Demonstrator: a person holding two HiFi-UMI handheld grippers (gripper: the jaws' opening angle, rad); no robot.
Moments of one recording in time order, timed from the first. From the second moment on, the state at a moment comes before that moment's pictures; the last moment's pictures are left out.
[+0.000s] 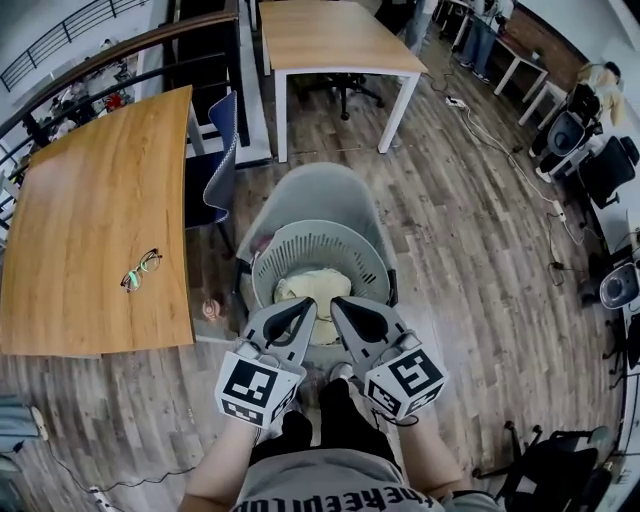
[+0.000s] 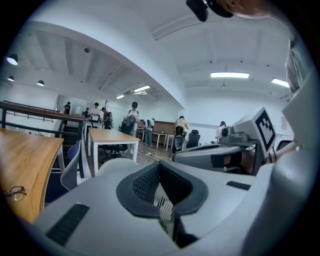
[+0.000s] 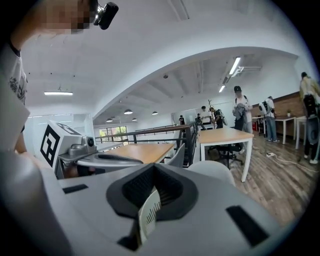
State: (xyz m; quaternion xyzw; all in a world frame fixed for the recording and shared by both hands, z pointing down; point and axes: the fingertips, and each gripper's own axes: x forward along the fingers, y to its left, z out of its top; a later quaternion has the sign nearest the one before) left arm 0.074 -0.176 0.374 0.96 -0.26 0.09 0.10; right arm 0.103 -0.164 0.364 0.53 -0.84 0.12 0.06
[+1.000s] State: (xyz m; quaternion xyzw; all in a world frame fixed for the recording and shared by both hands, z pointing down) left arm 0.064 -0.120 0.304 0.98 -0.19 0.02 0.03; right arm 0.081 -0.104 0.301 0.58 -0.81 0.05 0.04
